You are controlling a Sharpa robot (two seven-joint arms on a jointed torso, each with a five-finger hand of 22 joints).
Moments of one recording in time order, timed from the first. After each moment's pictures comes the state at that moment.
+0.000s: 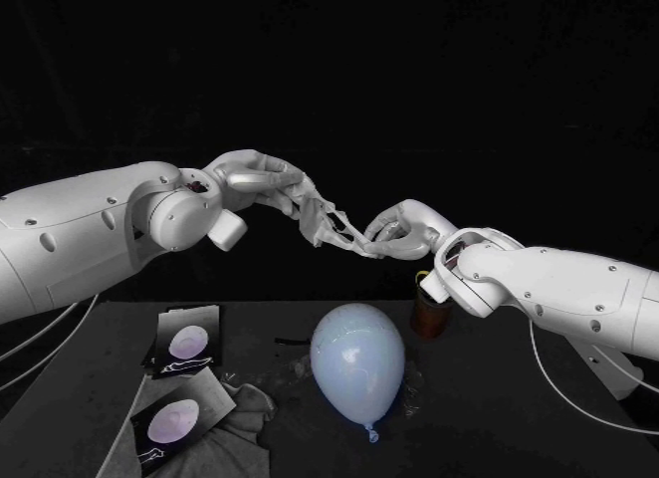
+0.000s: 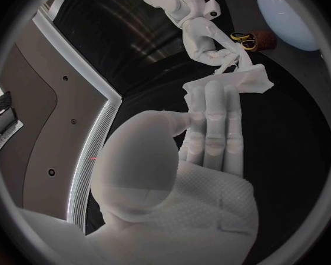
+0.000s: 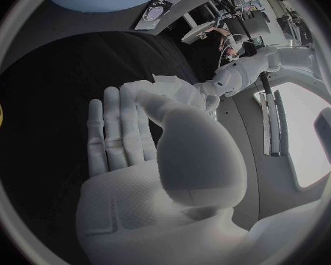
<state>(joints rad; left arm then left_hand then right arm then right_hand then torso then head) 1.59 -0.62 -0.04 1.19 -0.25 0.04 0.00 1.41 -0.05 0.79 0.20 0.04 0.73 0.14 0.58 0.66 1.31 0.06 0.32 0.34 1.31 0.00 0.57 0.63 0.18 1.01 0.11 0.60 0.45 1.45 -0.72 -0.17 1.32 -0.76 -0.44 0.16 1.38 -0.12 0.61 -0.11 0.04 1.02 0.14 0.40 0.50 1.30 0.08 0.27 0.37 1.01 0.04 0.66 0.40 0.17 0.67 0.19 0.48 0.82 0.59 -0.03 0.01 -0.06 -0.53</state>
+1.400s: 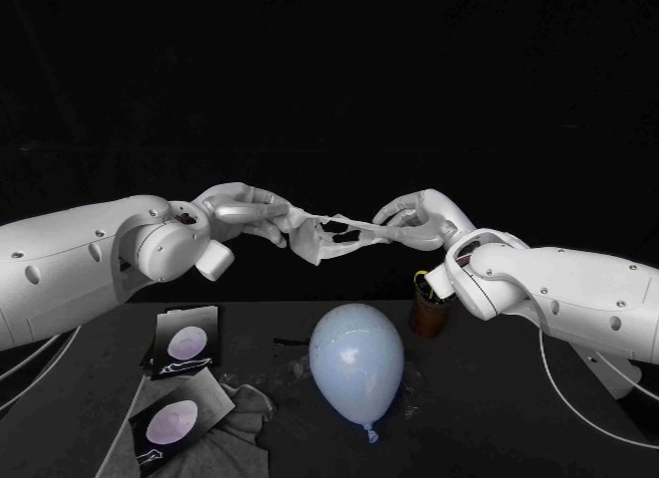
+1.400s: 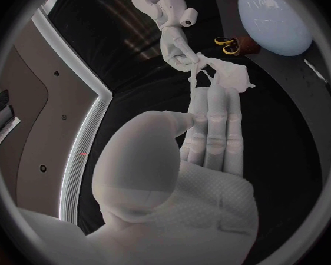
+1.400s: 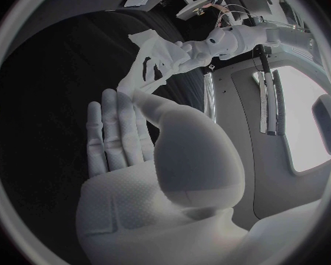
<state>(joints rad) 1.54 -0.69 -0.09 1.24 -0.22 0.01 0.00 1.46 -0.09 0.75 0.17 0.04 0.69 0.17 0.53 0.75 1.15 0.09 0.42 0.47 1.19 0.03 0.63 0.68 0.17 0.93 0.13 0.65 0.51 1.45 -0.77 -0.17 1.37 -0.60 -0.57 0.27 1.43 -0.11 0.58 -0.14 0.04 0.95 0.17 0.40 0.50 1.26 0.10 0.28 0.39 0.95 0.06 0.66 0.41 0.16 0.62 0.20 0.48 0.87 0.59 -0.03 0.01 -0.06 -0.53</state>
